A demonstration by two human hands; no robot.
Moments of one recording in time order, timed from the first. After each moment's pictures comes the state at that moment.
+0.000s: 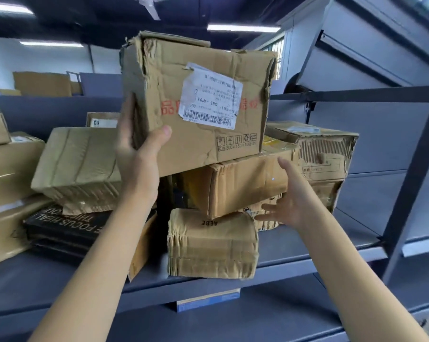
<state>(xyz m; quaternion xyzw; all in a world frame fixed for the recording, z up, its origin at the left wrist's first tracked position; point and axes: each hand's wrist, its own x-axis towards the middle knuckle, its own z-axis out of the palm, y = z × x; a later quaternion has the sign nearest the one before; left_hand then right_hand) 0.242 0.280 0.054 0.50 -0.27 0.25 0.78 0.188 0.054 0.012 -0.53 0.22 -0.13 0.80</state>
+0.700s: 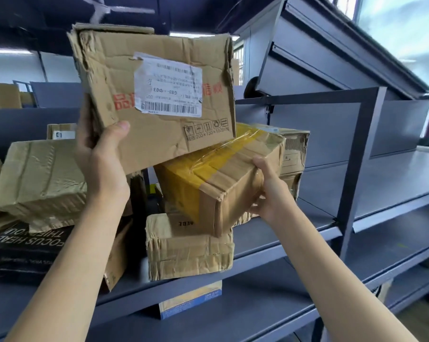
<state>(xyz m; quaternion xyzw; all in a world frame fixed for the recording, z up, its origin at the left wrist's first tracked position) 0.244 0.288 0.068 0.41 -0.29 0.23 0.83 0.169 0.066 0.008 -0.49 0.22 -0.26 0.80</state>
